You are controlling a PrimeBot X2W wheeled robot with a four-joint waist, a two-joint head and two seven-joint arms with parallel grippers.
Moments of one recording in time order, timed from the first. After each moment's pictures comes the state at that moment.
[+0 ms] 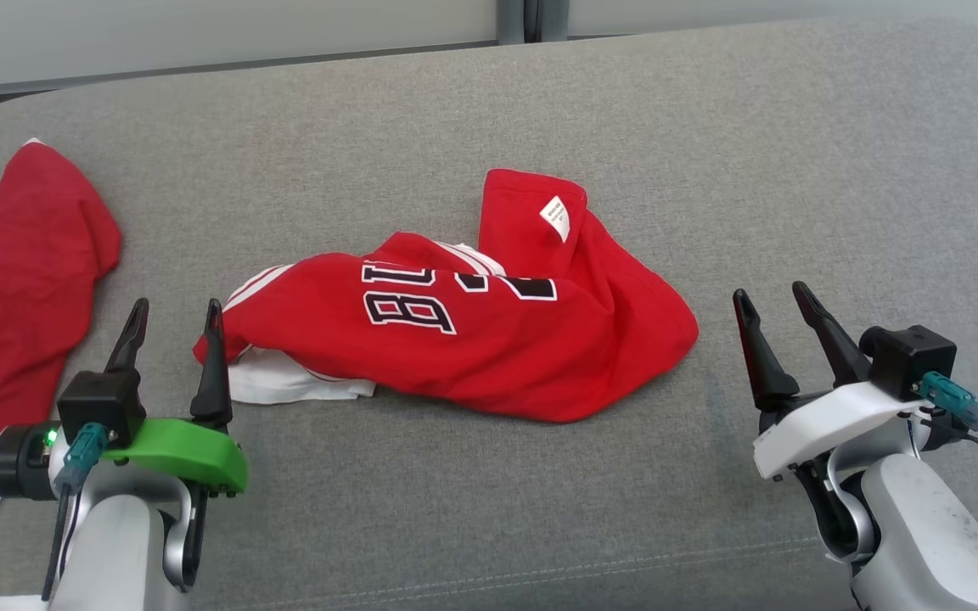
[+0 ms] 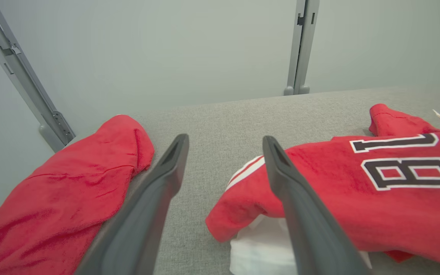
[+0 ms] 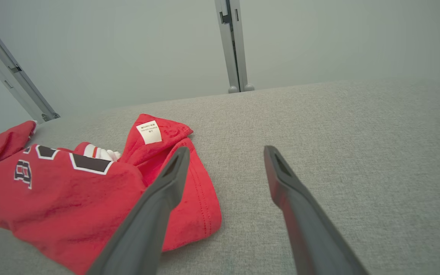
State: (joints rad) left arm -0.33 0.17 -0.06 0.48 -0.16 -0.07 -0.26; right arm -0.29 -0.21 0.21 0.34 0.42 0.13 -0.22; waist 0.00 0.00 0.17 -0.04
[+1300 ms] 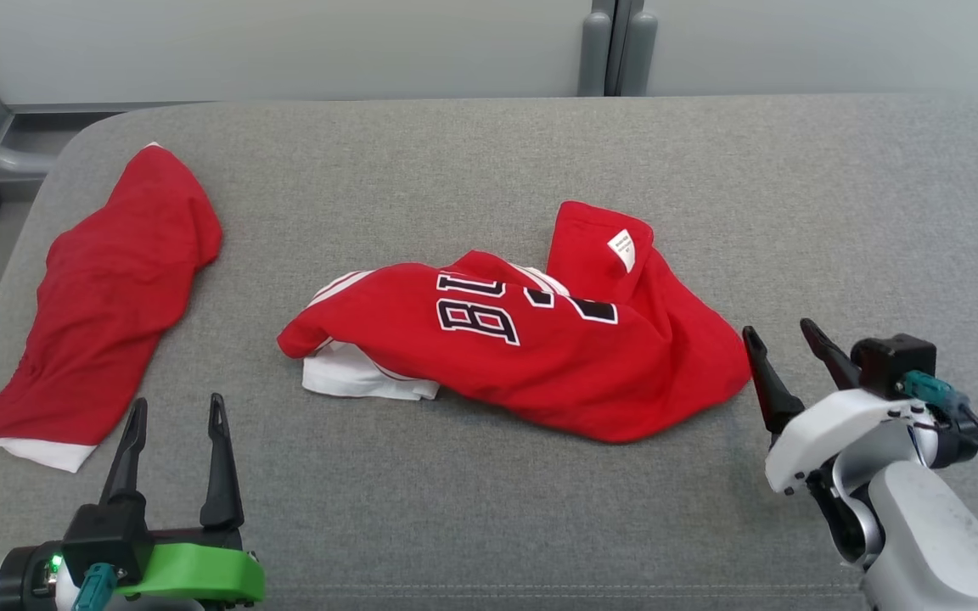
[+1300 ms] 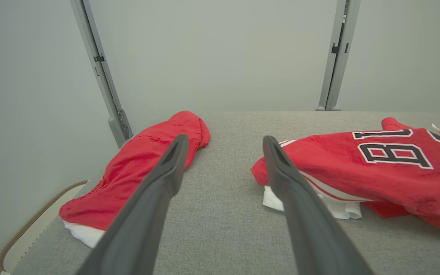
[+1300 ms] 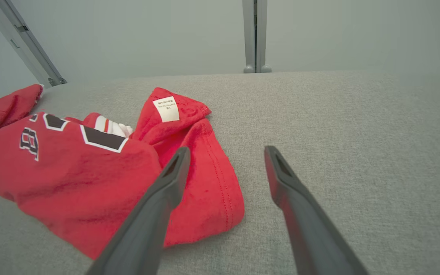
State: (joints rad) left arm 0.02 0.06 0.05 0.11 -0.08 -0.05 -0.26; right arm -0.29 -0.21 0.17 0.46 0.36 0.13 -0.16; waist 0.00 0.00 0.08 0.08
